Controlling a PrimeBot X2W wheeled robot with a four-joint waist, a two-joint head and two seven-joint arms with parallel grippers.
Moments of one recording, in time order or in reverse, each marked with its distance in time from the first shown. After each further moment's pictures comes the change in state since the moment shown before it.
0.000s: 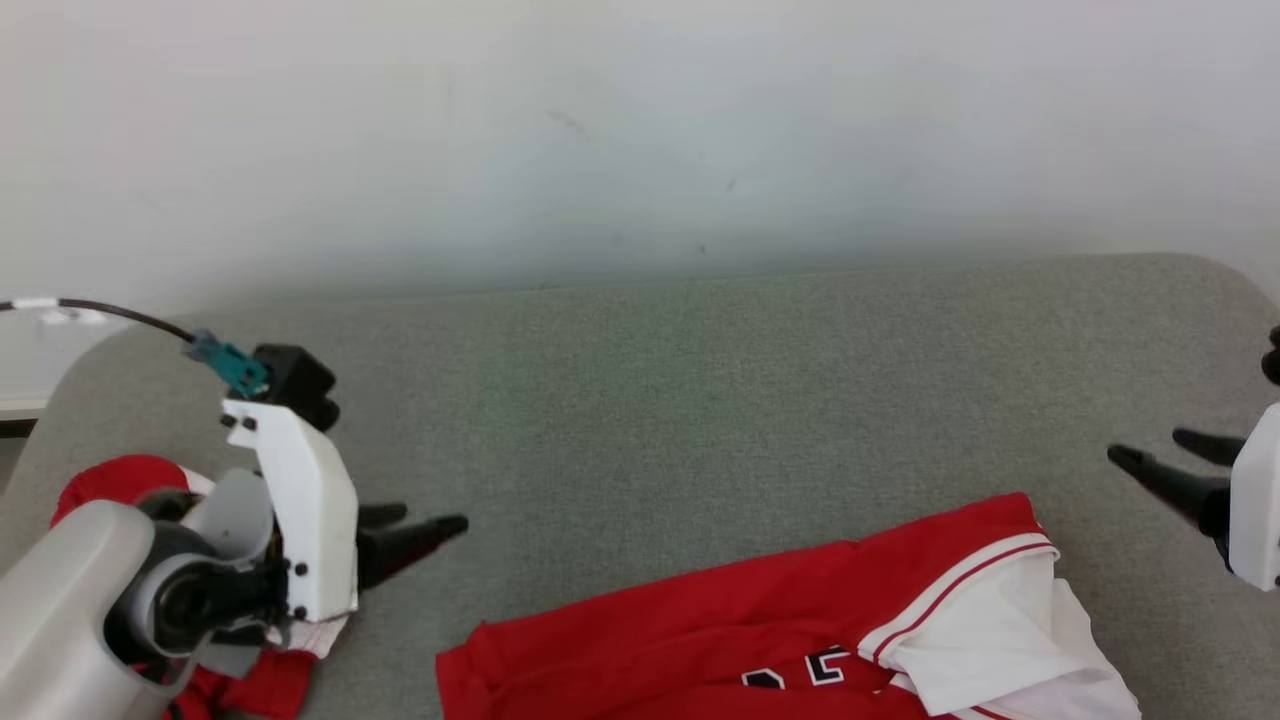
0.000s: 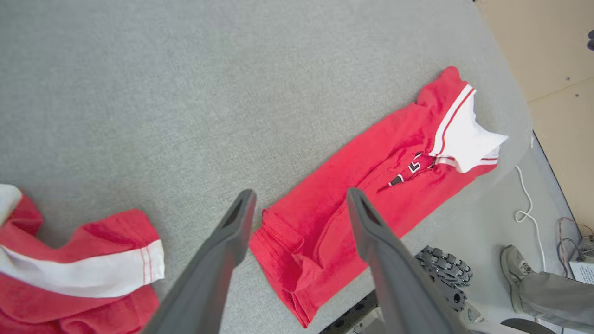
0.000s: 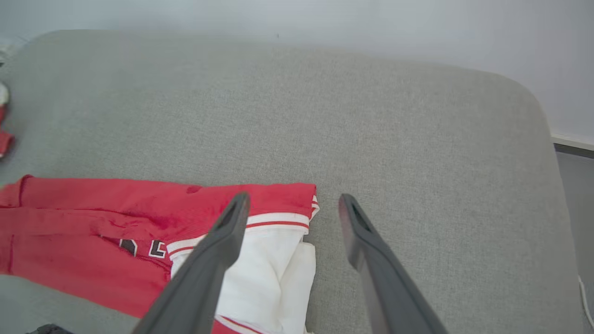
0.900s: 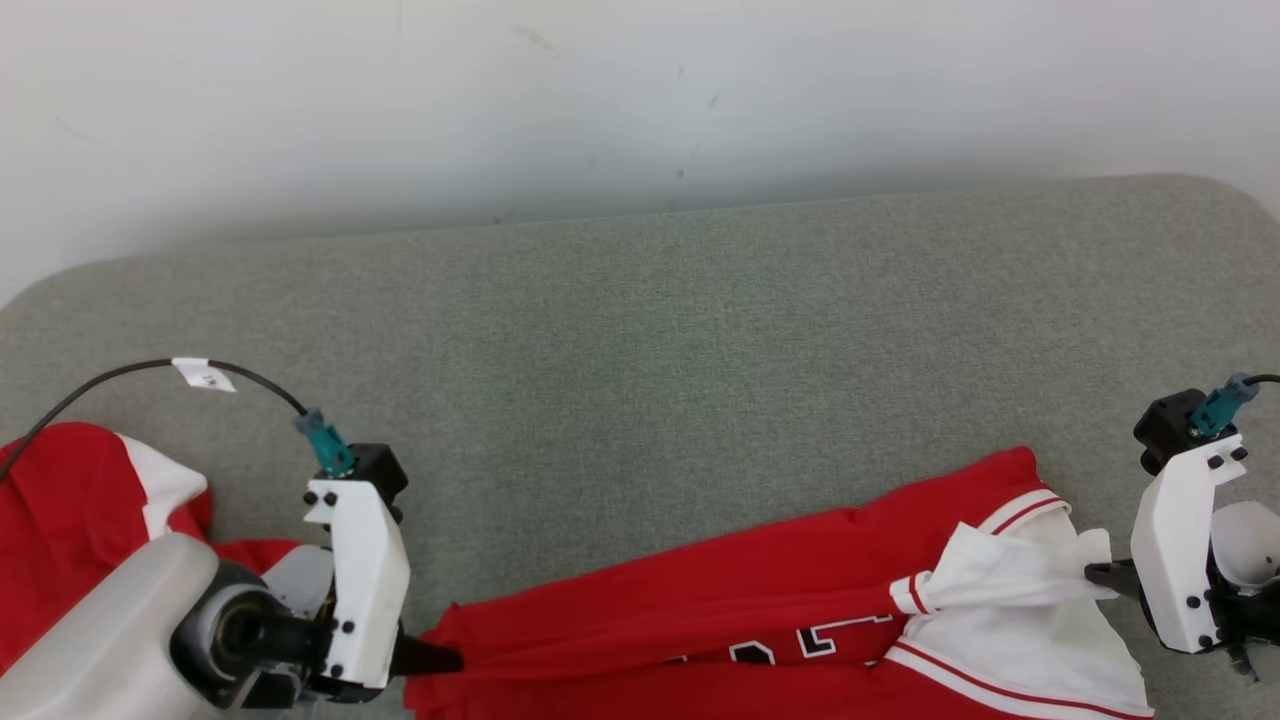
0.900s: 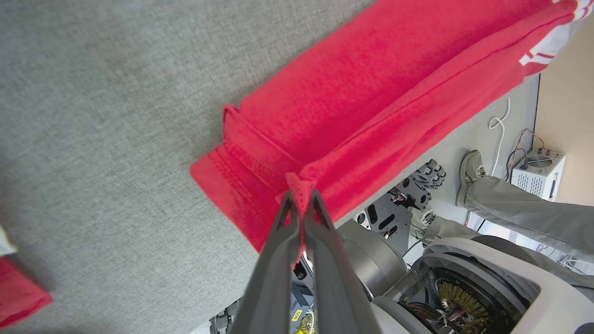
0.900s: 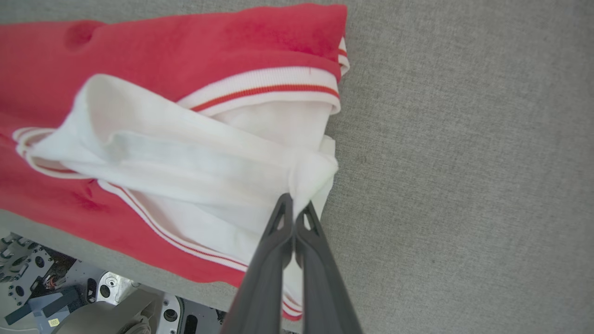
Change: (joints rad) left arm -0.016 -0.045 -0.119 0.121 -0.056 0.007 0.230; right arm -0.117 -0.002 0.330 0.198 0.062 0.000 0.076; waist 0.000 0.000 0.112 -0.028
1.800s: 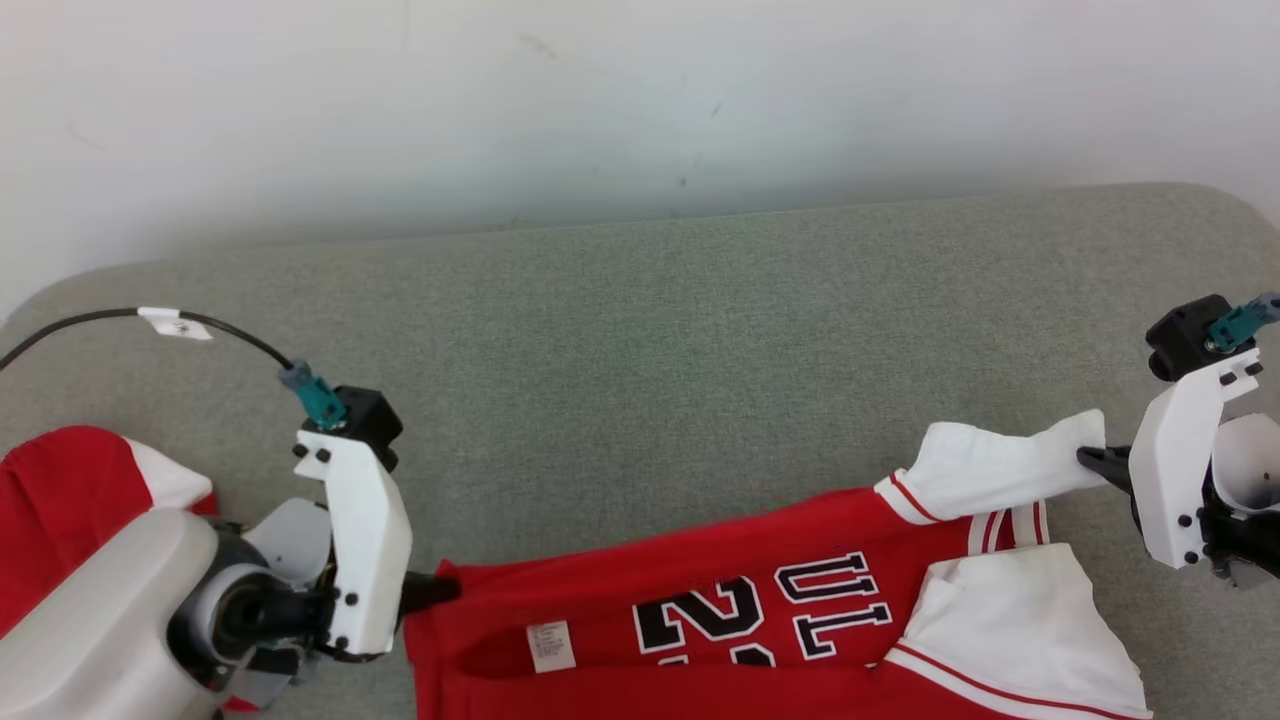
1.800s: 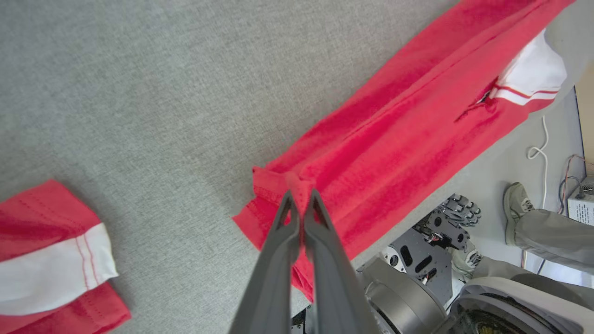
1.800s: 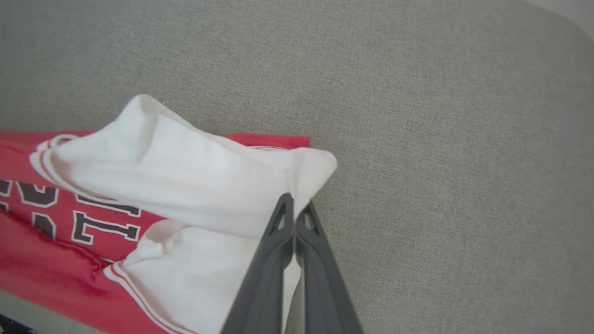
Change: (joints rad) left arm -0.027 0.023 0.015 -0.094 0.134 0.026 -0.123; right arm -0.170 0.022 0.106 0.108 -0.017 0.000 -0.236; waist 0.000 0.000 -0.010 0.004
